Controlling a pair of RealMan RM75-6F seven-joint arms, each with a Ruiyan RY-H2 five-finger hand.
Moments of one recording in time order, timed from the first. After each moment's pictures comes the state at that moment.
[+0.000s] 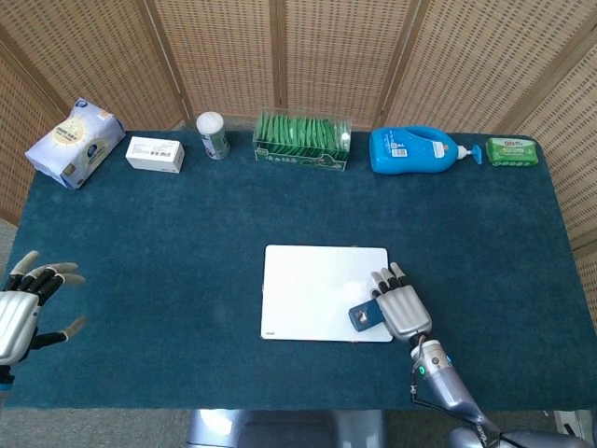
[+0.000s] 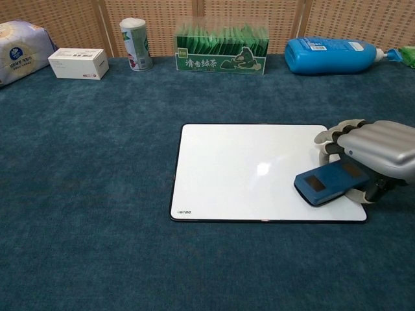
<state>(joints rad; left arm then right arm) -0.12 -1.02 -0.02 -1.76 1.58 1.50 -0.06 0.53 -1.52 0.02 -1.62 -1.12 1.08 -0.74</state>
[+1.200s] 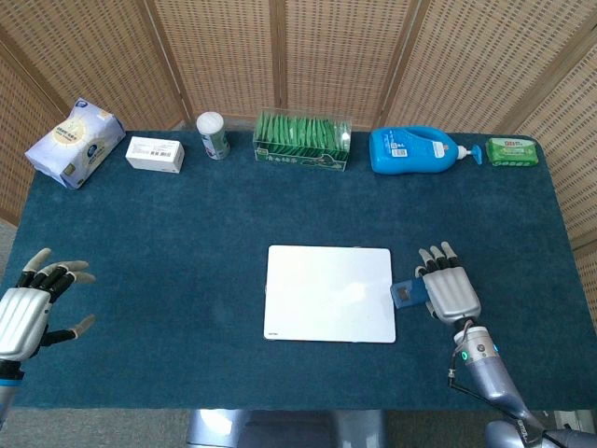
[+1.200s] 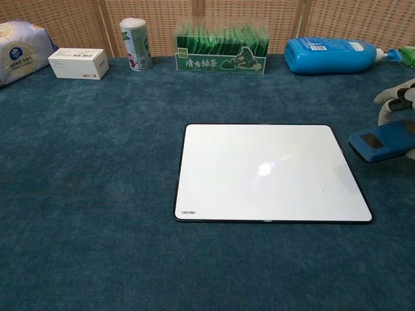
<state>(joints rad) -0.14 -1.03 -0.03 -1.77 1.59 1.48 -0.04 0.51 -1.30 0.05 -1.70 -1.07 1.14 -0.68</state>
